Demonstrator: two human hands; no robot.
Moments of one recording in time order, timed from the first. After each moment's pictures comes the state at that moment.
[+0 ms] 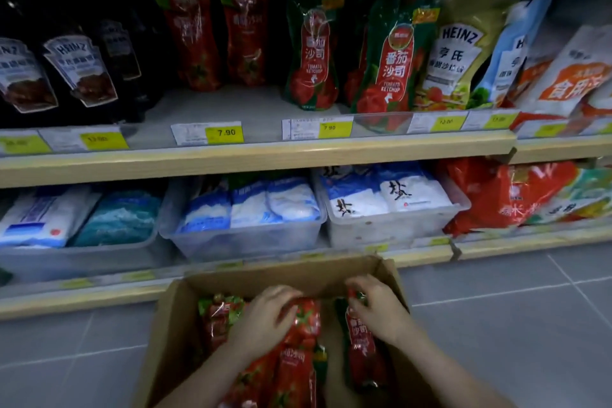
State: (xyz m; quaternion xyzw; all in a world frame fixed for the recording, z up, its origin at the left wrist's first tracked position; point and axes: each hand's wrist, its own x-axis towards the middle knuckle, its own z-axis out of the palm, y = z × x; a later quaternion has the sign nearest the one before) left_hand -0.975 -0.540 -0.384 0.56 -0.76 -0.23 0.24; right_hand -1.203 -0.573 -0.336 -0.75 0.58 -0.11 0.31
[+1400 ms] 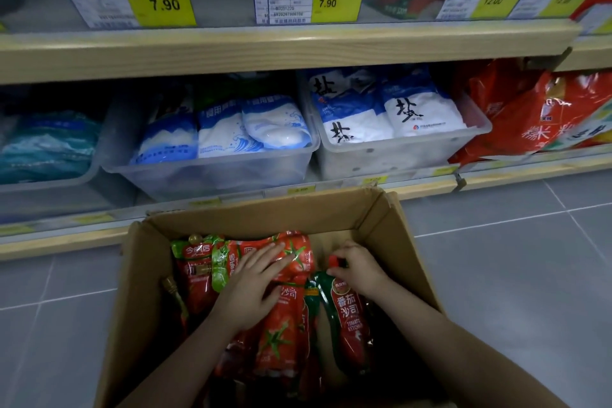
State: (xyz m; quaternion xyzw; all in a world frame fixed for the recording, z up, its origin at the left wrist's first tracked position) left_hand -0.963 -0.516 -0.484 0.55 -0.80 -0.20 0.10; right_hand -1.200 -0.575 -0.444 -0.69 0.60 -0.01 0.40
